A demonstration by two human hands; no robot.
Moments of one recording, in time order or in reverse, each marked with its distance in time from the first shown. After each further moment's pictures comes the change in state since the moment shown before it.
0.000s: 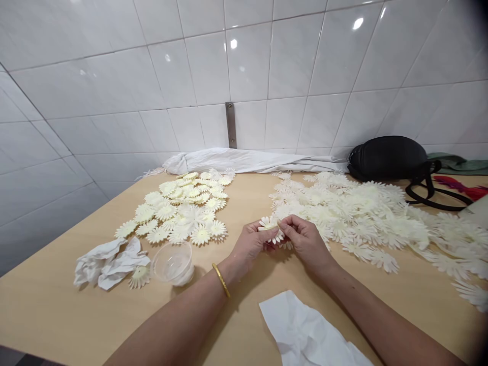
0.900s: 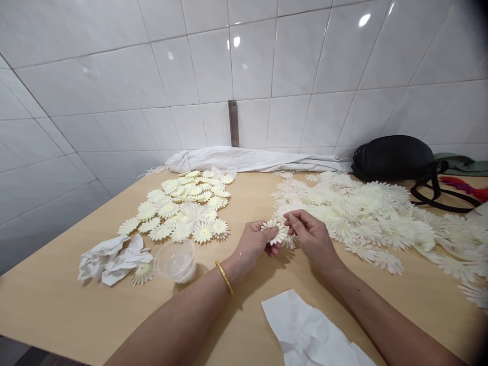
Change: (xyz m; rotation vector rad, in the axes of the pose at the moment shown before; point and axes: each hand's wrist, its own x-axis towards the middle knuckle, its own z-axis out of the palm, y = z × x) left_hand 0.001 0.003 0.001 0.073 0.064 -0.095; right_hand 0.000 -0.006 -0.002 -0.202 0.179 -0.103
